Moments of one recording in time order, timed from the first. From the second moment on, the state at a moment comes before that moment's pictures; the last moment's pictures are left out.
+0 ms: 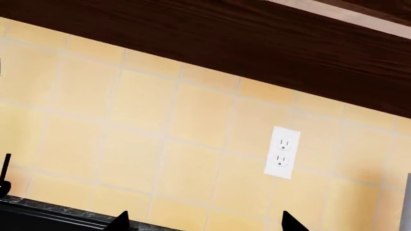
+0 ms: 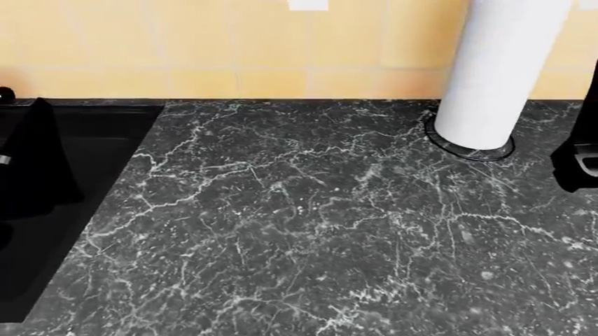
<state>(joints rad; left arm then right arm) -0.44 -0.45 -0.82 0.94 -1.47 -1.16 -0.53 1.38 1.16 -0.14 -0.97 2.18 0.84 1.45</state>
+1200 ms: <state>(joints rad) -1.31 -0.62 -0.15 0.45 -1.22 -1.06 -0.64 1.50 1.20 -0.28 -0.92 2.26 0.82 1.52</state>
